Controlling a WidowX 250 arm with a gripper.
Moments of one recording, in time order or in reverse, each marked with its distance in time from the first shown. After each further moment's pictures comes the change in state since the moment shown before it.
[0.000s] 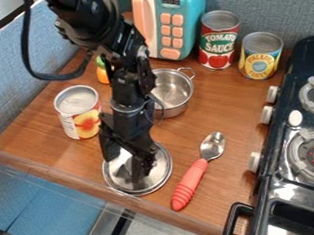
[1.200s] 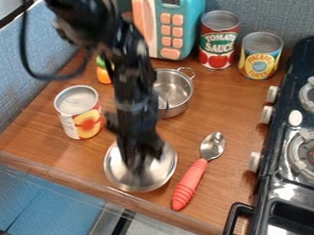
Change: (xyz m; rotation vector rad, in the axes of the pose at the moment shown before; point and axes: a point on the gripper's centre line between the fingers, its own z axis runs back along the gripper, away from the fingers) arm 0.018 -0.005 0.036 -0.037 -0.130 0.020
